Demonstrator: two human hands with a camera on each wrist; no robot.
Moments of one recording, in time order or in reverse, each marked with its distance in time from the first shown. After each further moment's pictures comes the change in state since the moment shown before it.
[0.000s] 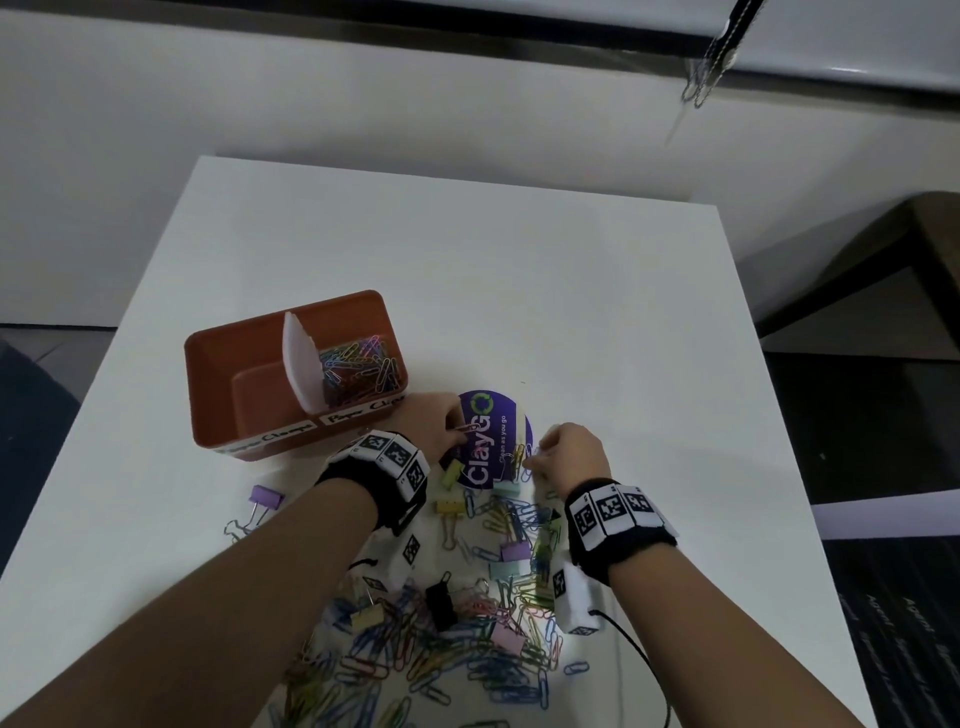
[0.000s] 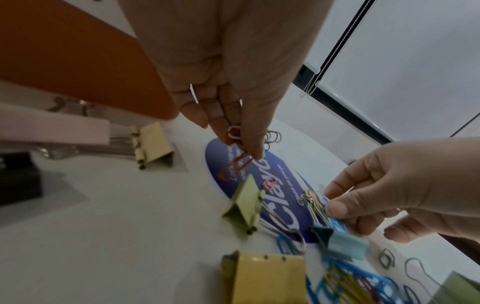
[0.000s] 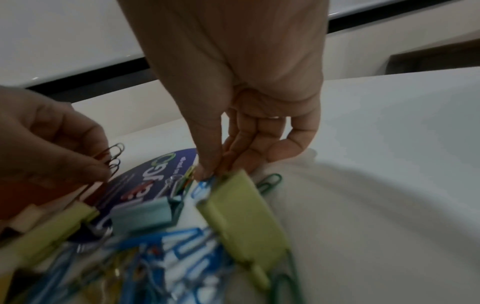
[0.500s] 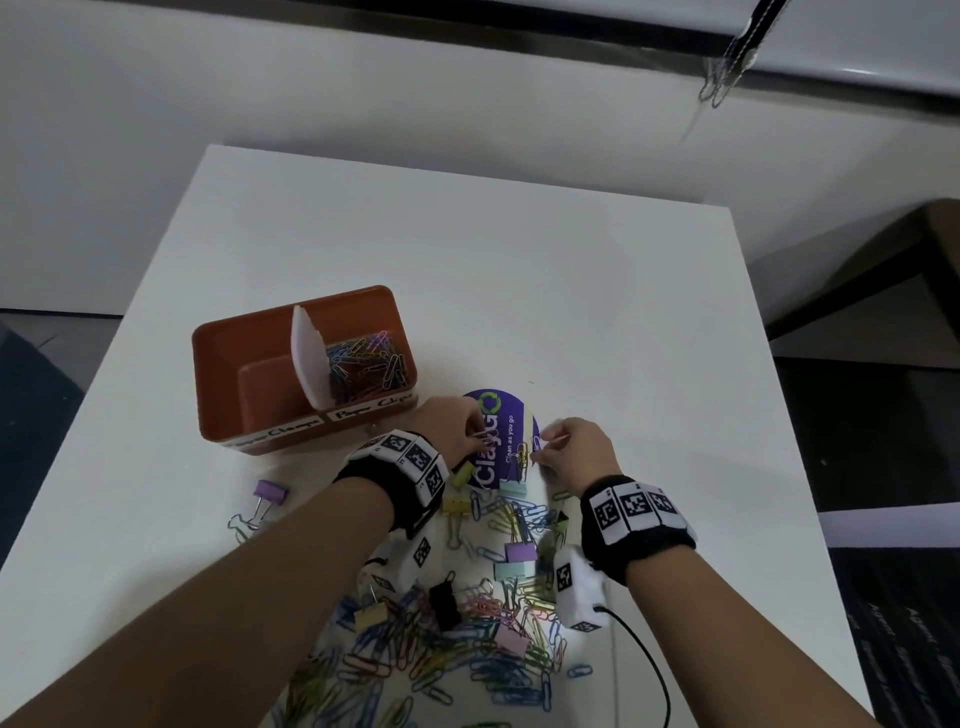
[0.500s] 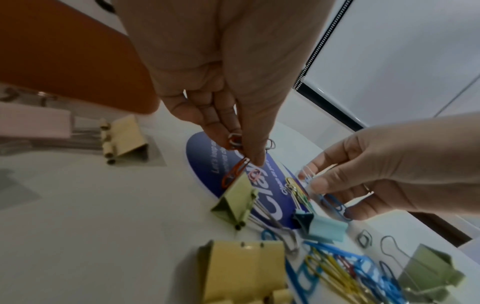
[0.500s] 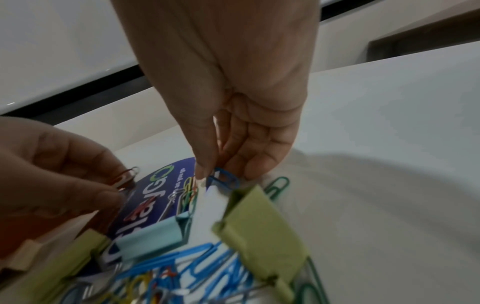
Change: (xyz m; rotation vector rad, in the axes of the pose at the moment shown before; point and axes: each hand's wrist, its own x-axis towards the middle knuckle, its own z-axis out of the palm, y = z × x) left_hand -0.001 0.010 0.004 0.054 -0.040 0.019; right_hand 0.000 -0.001 -0.006 0.141 -0.011 -0.086
